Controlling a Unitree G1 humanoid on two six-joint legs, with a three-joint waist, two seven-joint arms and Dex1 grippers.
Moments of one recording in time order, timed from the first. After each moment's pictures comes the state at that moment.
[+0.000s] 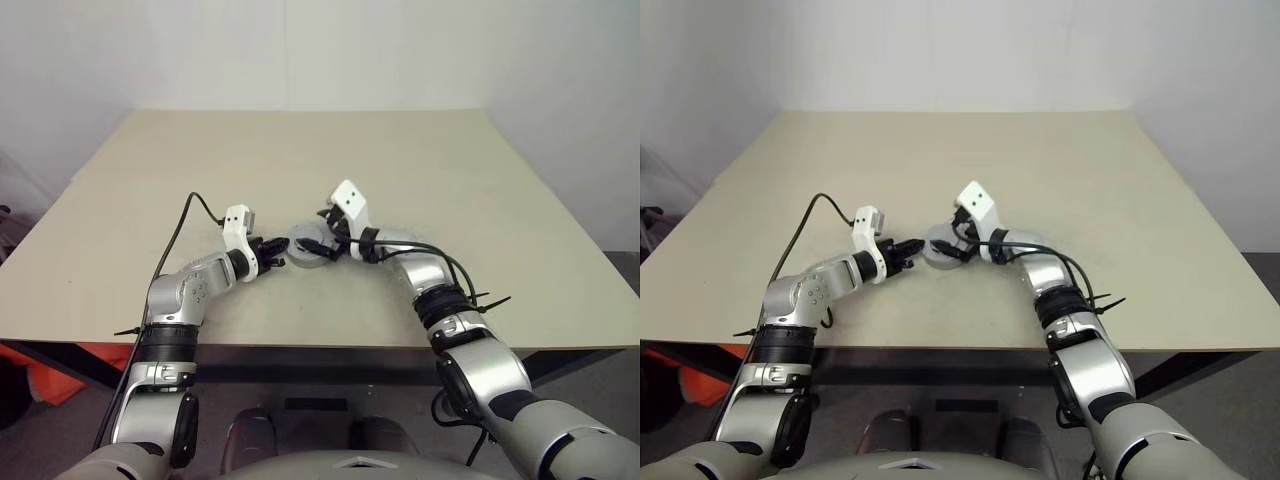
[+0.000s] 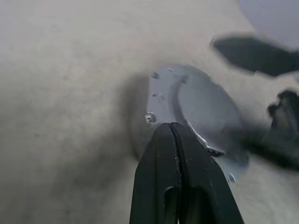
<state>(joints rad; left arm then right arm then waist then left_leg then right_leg) -0.47 0.20 0.13 0.17 -0.52 0.87 -0.44 -0.75 -0.16 0.12 0.67 0.07 0.08 0.81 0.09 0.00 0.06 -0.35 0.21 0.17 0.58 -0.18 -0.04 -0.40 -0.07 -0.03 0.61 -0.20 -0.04</state>
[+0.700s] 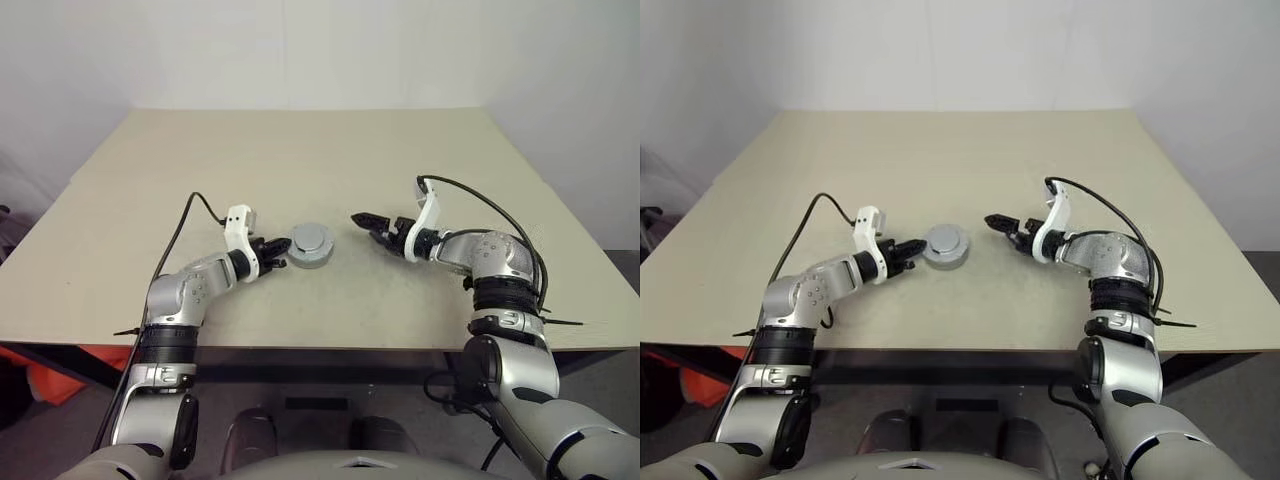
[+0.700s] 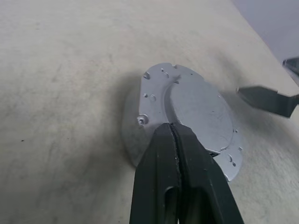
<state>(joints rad) -0.47 0.19 0.12 0.16 -0.52 0.88 -0.45 -0.75 -0.24 -0.43 0.50 0.57 1.23 0.44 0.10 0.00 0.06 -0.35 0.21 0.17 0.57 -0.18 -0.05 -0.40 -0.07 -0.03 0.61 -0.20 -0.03</state>
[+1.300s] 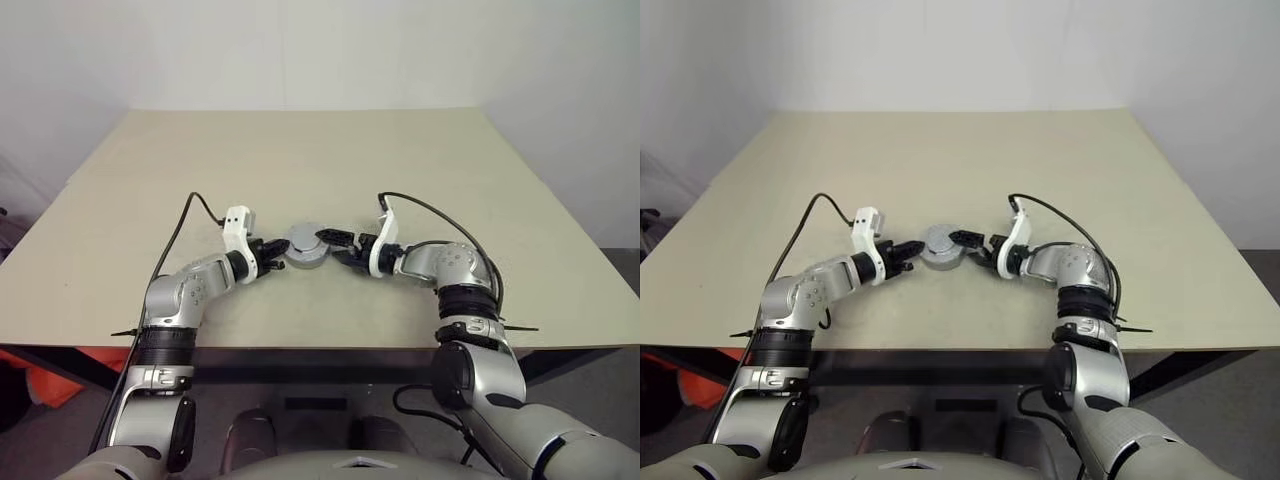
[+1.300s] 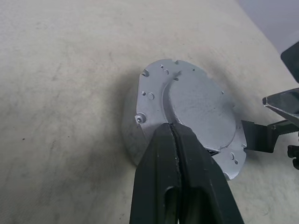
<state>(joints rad) -0.46 0.21 0.12 0.15 -0.52 0.88 -0.44 -0.75 -0.05 -0.43 0.56 0.59 1.23 0.39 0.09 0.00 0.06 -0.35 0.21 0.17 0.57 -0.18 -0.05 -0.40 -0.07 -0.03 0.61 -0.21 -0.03</state>
